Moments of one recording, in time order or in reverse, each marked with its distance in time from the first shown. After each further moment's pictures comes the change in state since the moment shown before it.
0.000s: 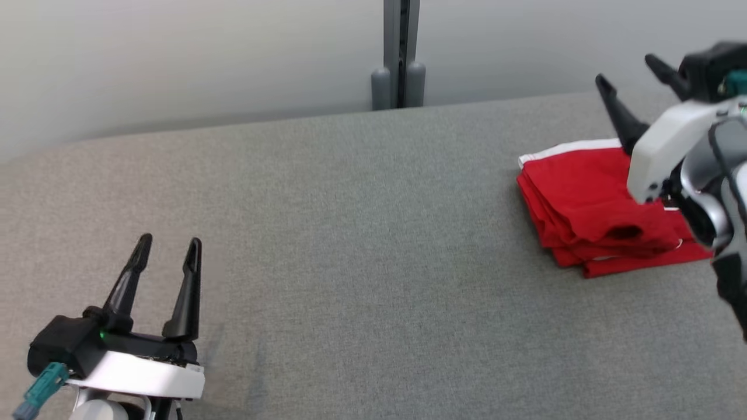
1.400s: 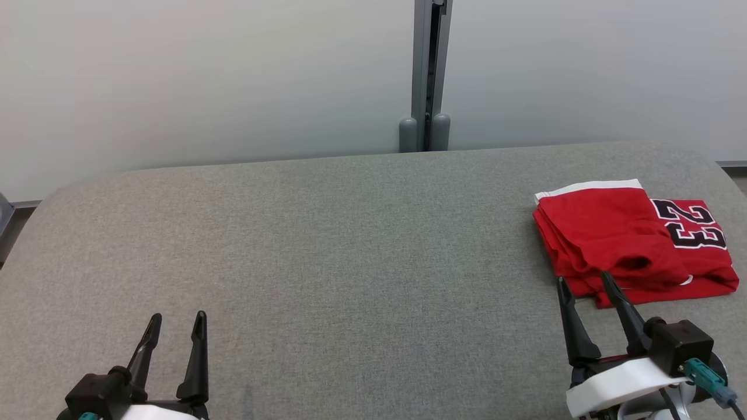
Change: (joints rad) left arm 0.114 -0.123 0.101 0.149 0.084 0.001 0.000; right arm 0.763 0.338 -0.314 -0.273 -0.147 0.000 -0.416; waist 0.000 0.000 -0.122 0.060
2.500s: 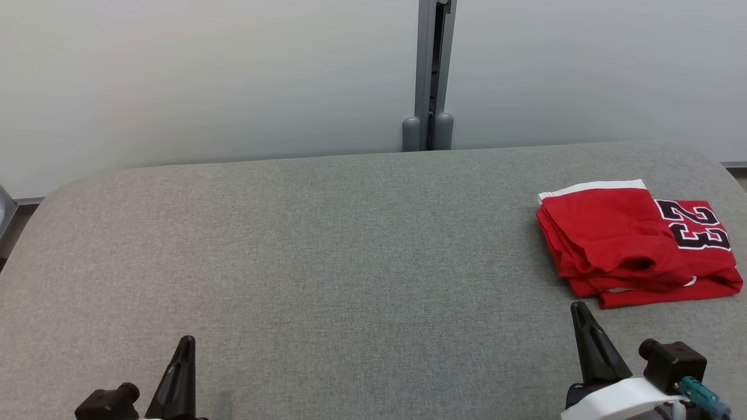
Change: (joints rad) left arm 0.025 -0.028 0.006 0.053 -0.017 -0.008 0.019; right arm 0.038 0.027 0.002 0.060 0.049 0.000 0.002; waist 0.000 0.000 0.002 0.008
